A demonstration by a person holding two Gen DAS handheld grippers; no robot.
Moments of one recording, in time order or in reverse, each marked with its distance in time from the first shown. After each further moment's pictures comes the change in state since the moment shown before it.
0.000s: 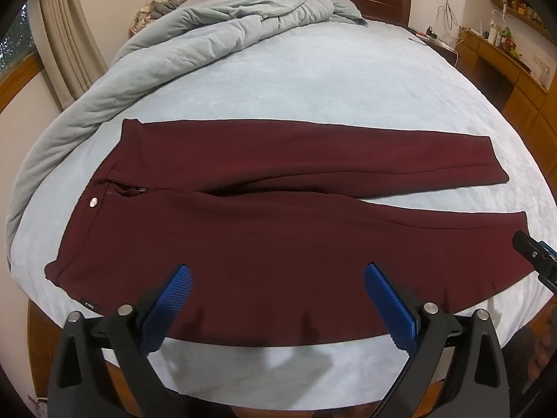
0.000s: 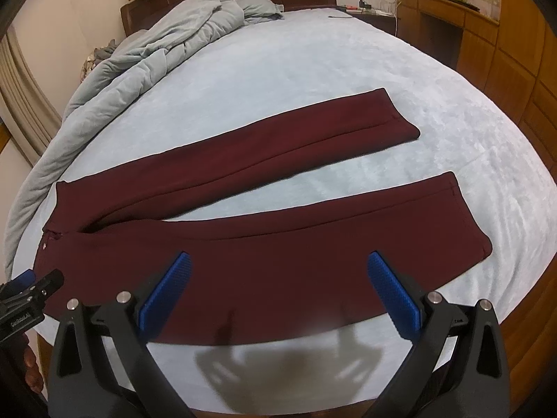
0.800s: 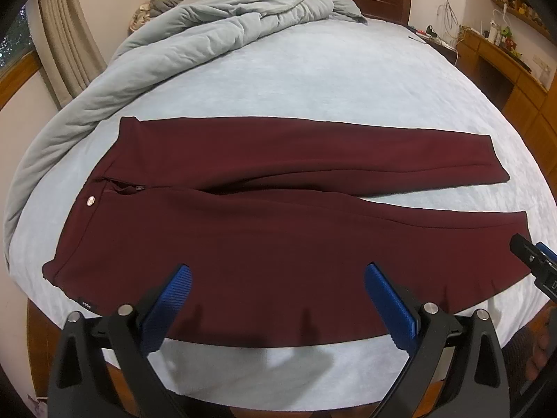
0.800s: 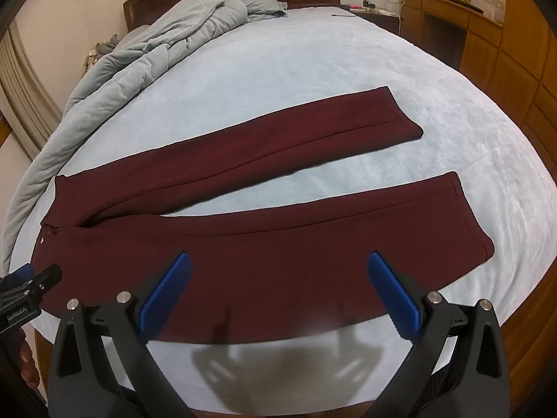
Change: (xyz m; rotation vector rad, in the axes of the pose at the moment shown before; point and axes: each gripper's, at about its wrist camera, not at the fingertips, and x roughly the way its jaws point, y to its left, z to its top) left arm 0.004 0.001 0.000 -0.005 0.009 -0.007; right arm 0.001 0.001 -0.002 -0.017 0.011 -0.002
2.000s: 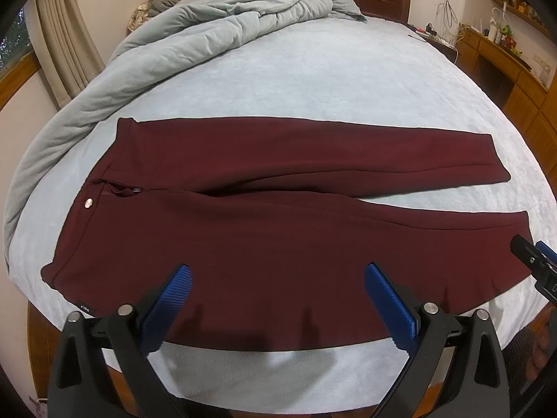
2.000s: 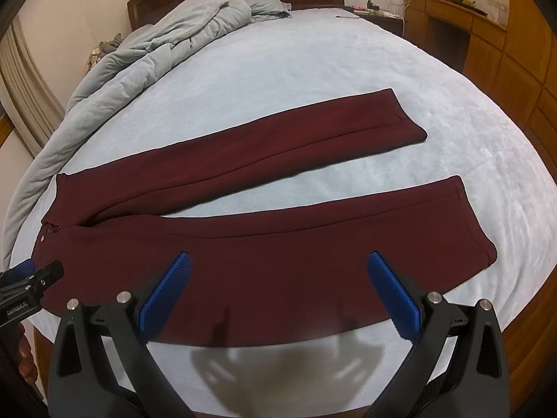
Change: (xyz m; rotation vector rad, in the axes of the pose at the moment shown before) left arm 0.004 -0.003 0.001 0.008 0.000 0.002; right arm 0.006 0.000 0.001 -0.016 -0.008 0.008
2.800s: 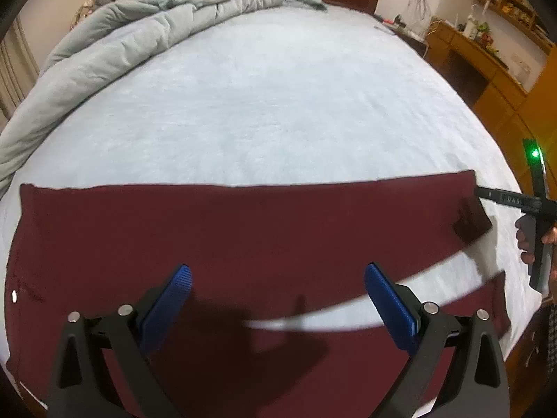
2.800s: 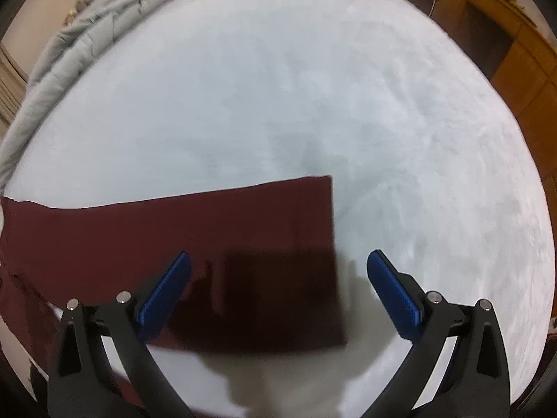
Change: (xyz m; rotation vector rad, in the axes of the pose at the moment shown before) left arm 0.102 -0.083 0.143 0.046 0.079 -0.184; right arm 0.195 -0.174 0.216 -0.140 0.259 -0.044
